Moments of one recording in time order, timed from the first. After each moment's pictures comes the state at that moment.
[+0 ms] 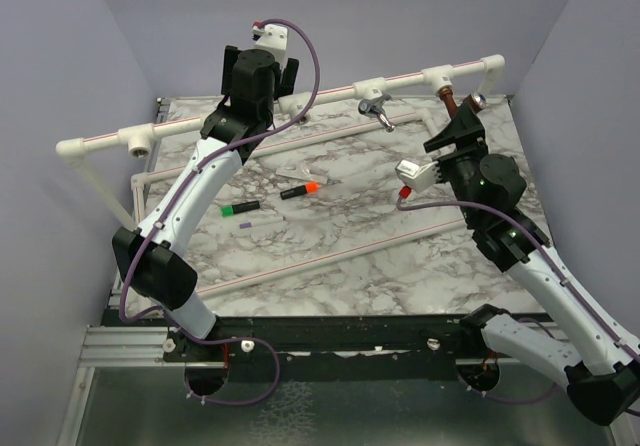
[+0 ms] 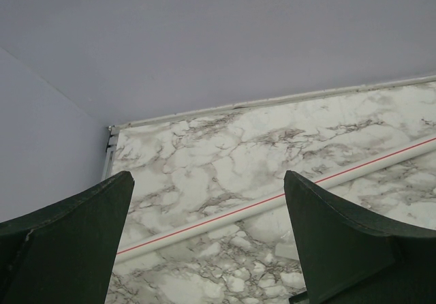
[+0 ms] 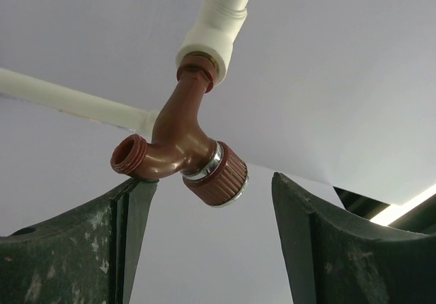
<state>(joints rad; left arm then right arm) -0.46 1.62 1.72 -0.31 -0.48 0.14 0.53 0.90 0.95 -0.05 0.36 -1.95</state>
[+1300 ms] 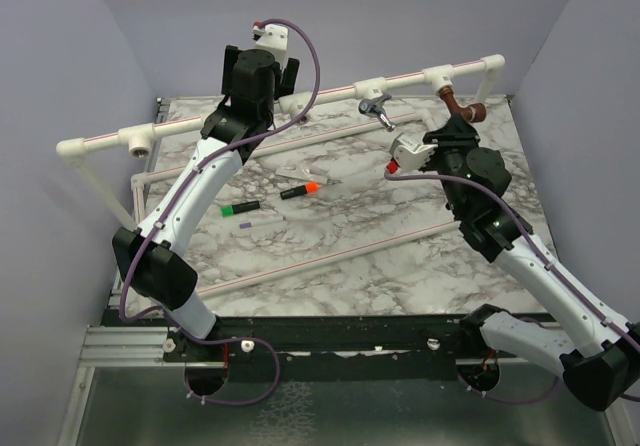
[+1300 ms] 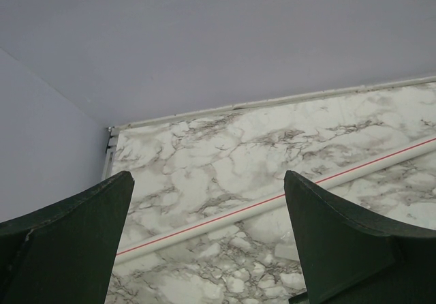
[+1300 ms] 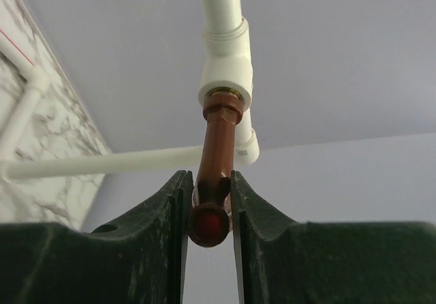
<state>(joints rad) -0.46 1.62 1.72 -0.31 -0.48 0.15 0.54 1.00 0.94 0.07 0.39 -1.51</state>
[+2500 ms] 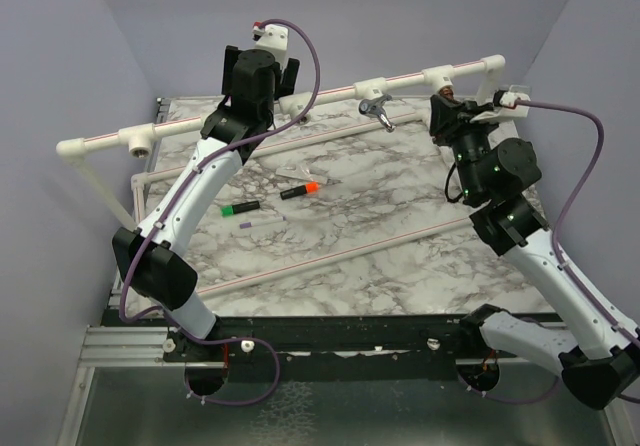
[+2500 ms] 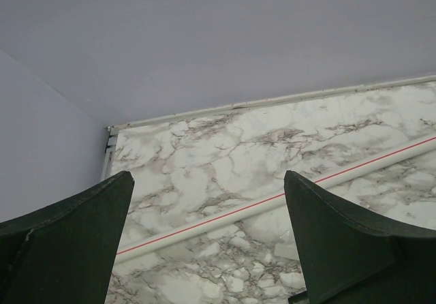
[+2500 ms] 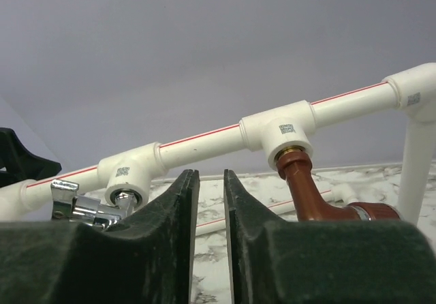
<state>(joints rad) -0.46 1.62 1.72 -0.31 -0.48 0.14 0.53 1.02 1.08 0.22 0.38 0.18</state>
